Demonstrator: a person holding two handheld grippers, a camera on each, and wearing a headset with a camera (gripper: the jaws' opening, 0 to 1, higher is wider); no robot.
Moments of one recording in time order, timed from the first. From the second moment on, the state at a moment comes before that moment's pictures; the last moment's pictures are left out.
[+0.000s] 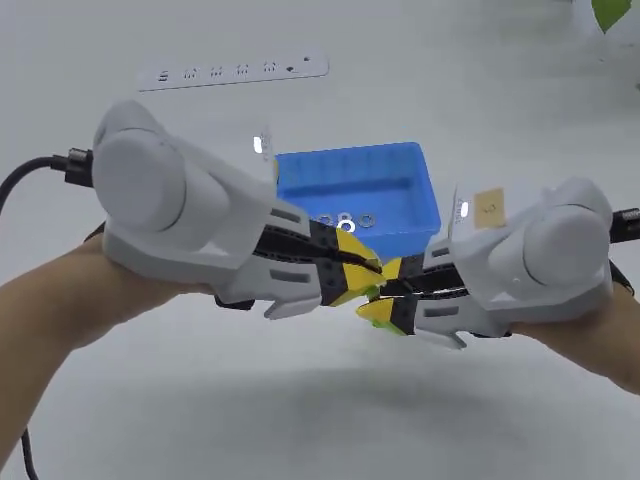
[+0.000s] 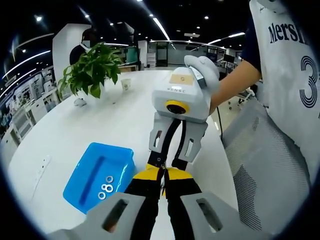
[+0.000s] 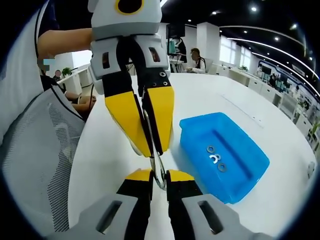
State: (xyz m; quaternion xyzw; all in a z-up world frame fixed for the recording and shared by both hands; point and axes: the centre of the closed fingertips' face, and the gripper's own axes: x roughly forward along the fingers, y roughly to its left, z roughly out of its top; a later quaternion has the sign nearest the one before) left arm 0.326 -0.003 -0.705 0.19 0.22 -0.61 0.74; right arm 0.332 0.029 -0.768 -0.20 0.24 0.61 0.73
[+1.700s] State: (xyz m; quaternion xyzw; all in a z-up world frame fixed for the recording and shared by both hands) left arm 0.374 0.017 -0.642 0.21 0.16 -0.58 0.77; right arm 0.384 0.046 -0.703 -0.26 0.17 0.59 0.75
